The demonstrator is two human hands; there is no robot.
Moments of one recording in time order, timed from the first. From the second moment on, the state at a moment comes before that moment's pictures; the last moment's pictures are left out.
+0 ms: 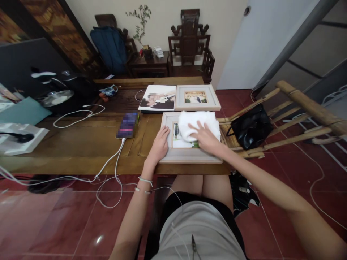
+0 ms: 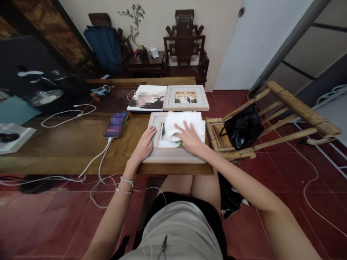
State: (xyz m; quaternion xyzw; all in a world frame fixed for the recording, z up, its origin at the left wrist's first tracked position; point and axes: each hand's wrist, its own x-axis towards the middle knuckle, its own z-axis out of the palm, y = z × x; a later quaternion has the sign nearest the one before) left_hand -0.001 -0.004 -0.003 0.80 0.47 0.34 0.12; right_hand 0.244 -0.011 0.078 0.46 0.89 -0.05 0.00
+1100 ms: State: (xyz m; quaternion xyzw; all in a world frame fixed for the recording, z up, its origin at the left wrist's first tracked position) left_hand -0.003 -0.006 -0.003 0.80 0.47 0.34 0.12; right_hand 0.246 0.053 0.067 0.43 0.90 0.05 -0.05
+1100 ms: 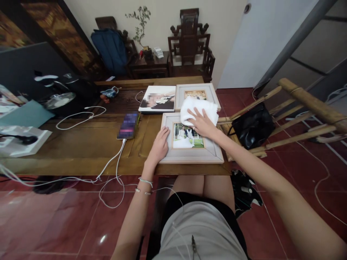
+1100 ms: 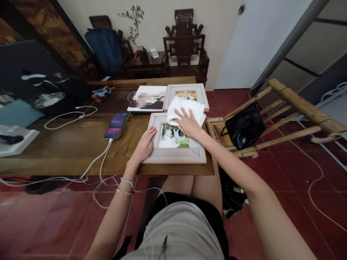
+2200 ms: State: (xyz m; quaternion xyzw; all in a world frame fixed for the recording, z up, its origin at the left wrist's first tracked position) left_hand -0.002 -0.005 -0.002 0.80 0.47 0.35 0.14; right_hand 0.240 0.069 0.063 0.44 0.89 0.05 -0.07
